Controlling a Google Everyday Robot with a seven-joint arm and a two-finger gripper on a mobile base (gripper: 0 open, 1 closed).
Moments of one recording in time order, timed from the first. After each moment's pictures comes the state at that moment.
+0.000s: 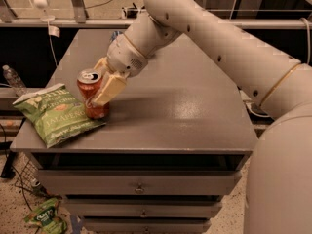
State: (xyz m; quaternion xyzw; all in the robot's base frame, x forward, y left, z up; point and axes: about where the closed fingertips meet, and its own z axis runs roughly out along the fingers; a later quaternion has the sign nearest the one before) arm 0.535 0.145 0.883 -0.77 0.47 0.35 0.24
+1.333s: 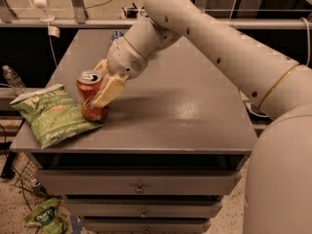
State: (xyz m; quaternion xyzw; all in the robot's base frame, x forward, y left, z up) arm 0.535 0.148 0.876 -0.77 0.47 0.35 0.24
